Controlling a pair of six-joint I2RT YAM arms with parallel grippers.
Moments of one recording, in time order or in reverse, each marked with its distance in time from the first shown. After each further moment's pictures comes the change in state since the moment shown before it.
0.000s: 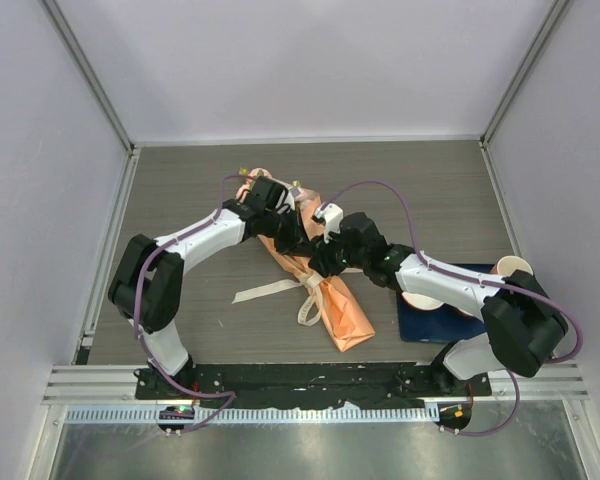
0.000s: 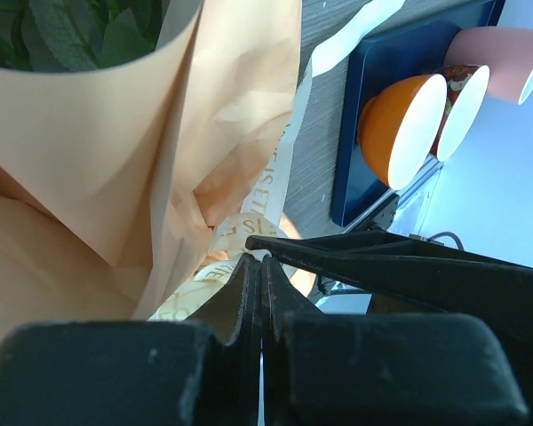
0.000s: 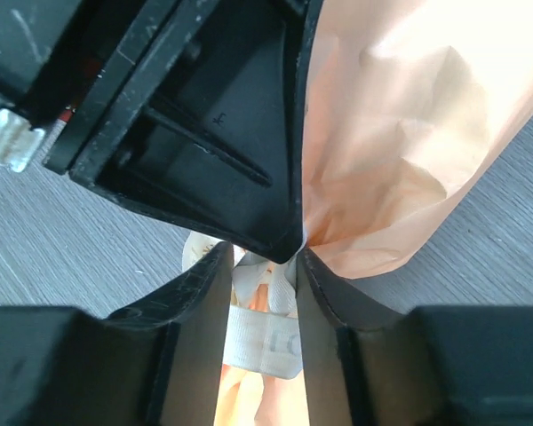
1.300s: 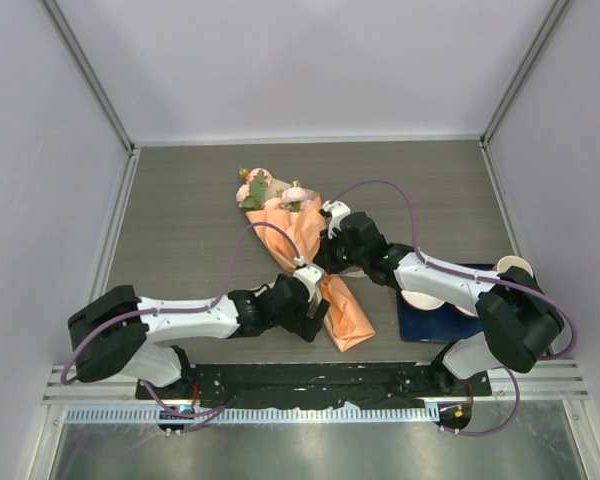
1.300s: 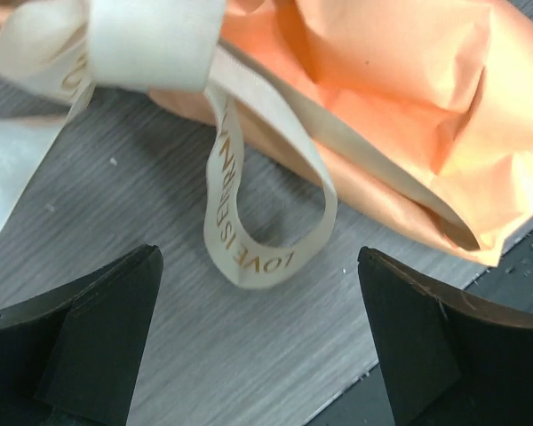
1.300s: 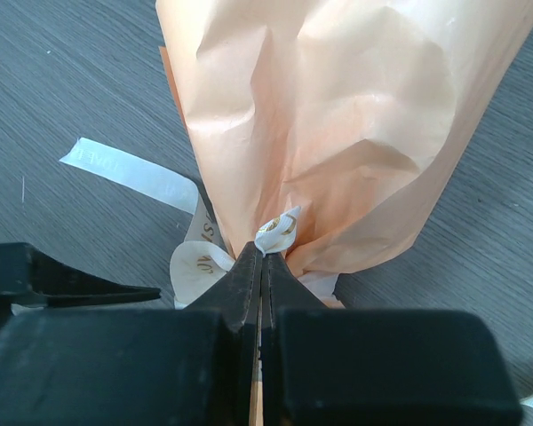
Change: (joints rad) left arm -0.574 -0.397 -0.606 0.312 -0.737 0.295; right arm -0.015 0.027 -0.006 0.011 0.044 0.174
